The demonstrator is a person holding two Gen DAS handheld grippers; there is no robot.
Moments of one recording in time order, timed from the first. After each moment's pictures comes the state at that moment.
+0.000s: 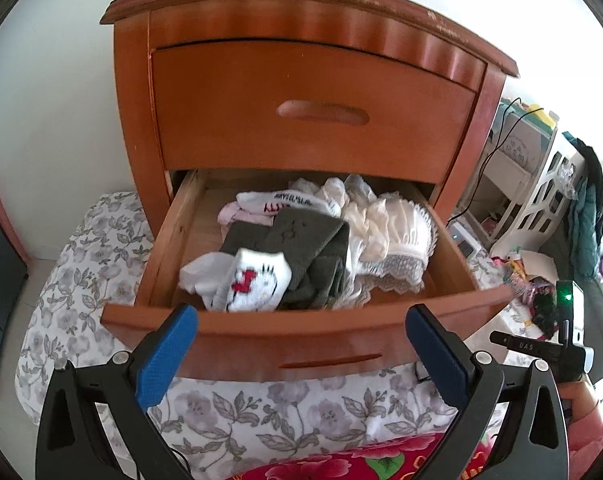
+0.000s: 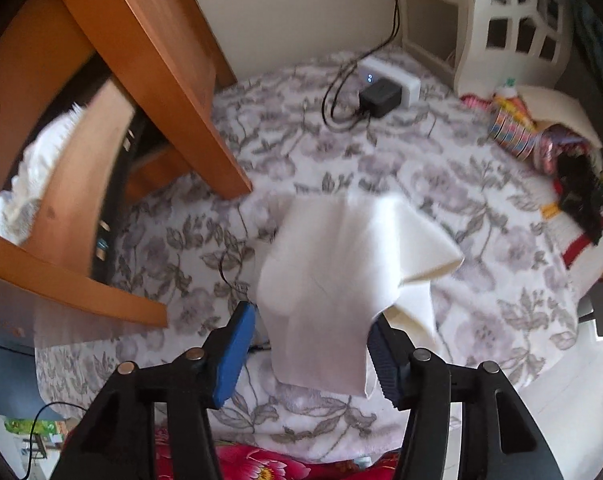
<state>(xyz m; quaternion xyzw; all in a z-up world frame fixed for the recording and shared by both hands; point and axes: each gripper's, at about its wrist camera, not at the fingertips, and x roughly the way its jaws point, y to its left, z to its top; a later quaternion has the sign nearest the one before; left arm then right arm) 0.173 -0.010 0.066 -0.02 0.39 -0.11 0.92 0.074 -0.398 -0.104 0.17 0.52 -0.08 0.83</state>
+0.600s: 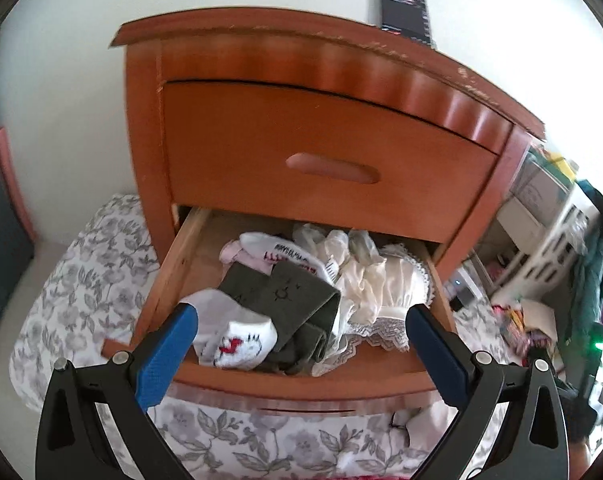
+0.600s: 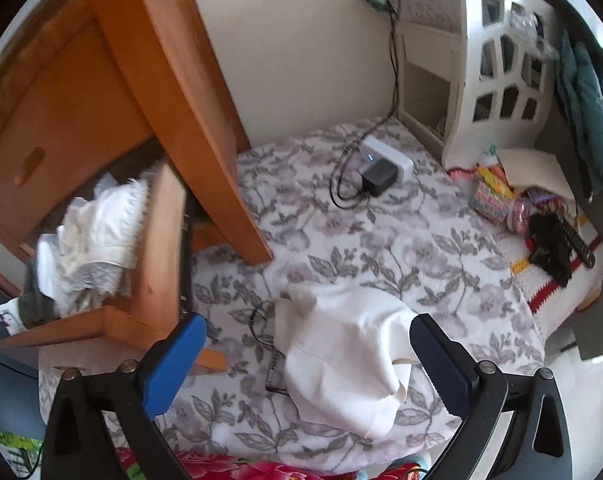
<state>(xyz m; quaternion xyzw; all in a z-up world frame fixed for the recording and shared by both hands) 0.198 -0.023 0.096 -0.07 0.37 -0.05 0.93 0.072 -0.380 -0.016 0.15 0.45 -0.10 0.88</state>
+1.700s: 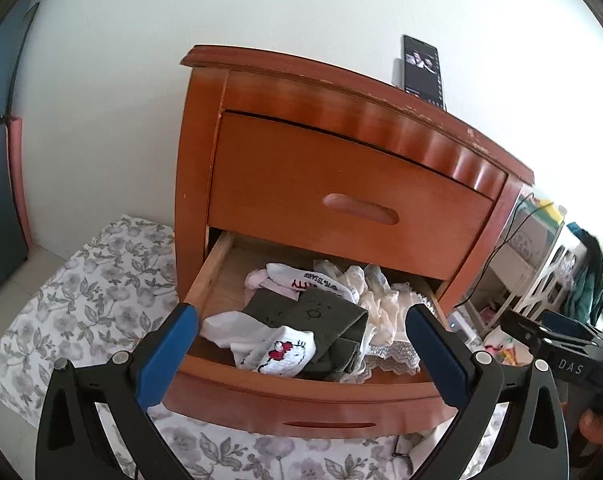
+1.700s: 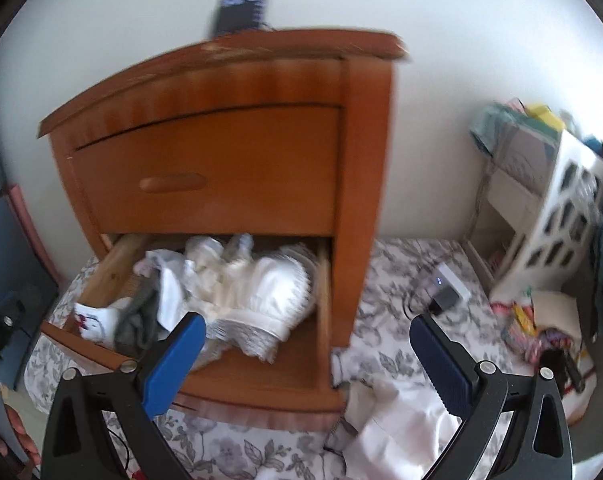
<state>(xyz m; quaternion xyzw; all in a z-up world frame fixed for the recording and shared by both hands) 0.164 0.029 0.092 -0.12 0.27 -0.06 0.95 0.090 -0.233 0.081 0.00 0.33 -0.01 0.94</state>
